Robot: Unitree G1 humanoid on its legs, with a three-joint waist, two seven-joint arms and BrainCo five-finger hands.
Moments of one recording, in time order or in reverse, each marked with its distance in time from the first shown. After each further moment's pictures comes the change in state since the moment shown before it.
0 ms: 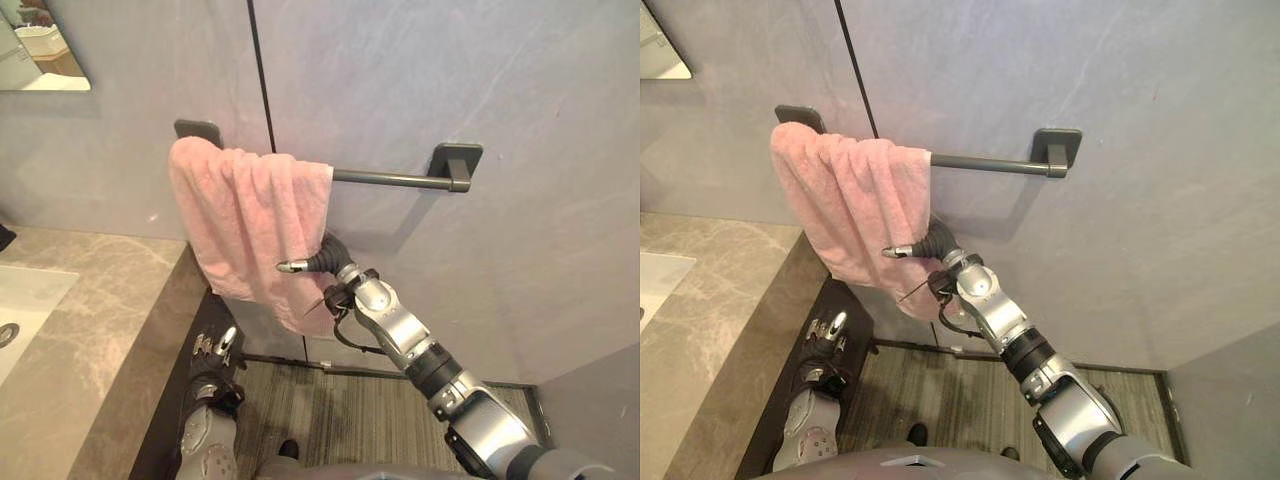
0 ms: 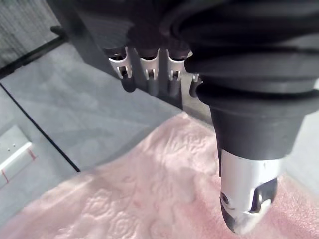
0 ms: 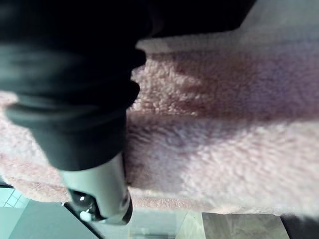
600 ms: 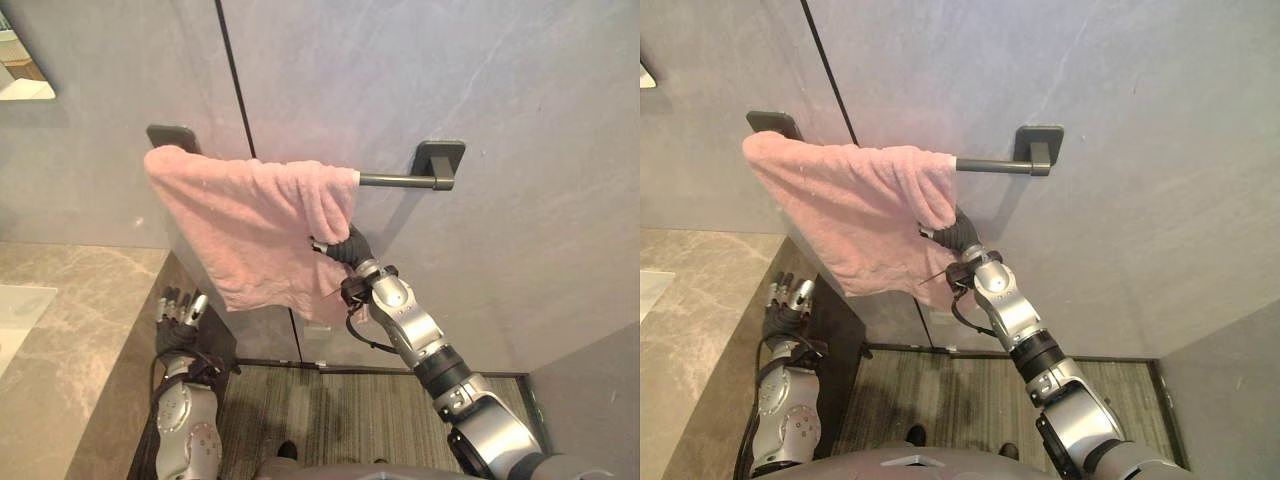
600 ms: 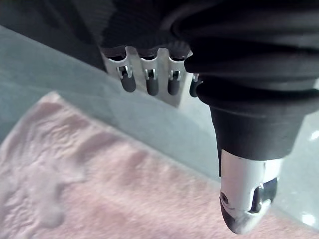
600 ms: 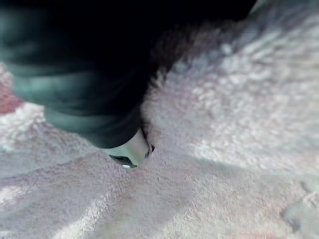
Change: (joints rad) left arm -0.059 0.019 0.125 -0.230 0.081 -0.045 0.037; right arm 0.092 -0.005 -0.155 -0.064 -0.001 -0.004 0.000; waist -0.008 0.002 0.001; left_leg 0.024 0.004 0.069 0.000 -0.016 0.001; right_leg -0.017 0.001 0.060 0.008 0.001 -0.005
